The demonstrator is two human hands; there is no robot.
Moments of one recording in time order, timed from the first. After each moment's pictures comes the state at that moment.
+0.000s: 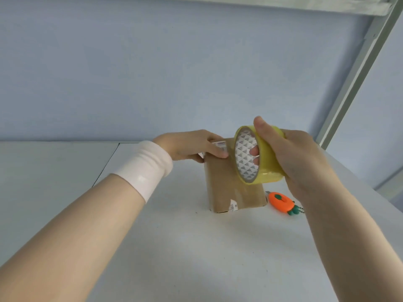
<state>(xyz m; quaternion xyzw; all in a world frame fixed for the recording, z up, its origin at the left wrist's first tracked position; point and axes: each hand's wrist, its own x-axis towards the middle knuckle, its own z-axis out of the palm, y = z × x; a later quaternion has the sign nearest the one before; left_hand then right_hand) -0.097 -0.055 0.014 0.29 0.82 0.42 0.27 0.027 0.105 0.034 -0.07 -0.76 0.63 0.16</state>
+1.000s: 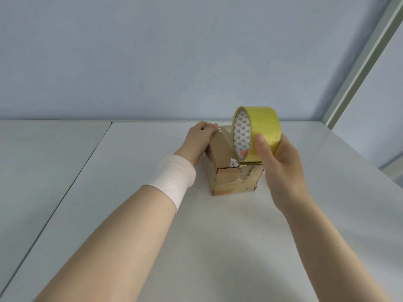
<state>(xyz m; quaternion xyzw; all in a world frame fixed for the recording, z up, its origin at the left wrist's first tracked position) -0.110 -0.012 -0.063 0.03 0.72 0.69 0.07 0.025 0.102 -0.038 0.02 -0.72 0.66 0.22</state>
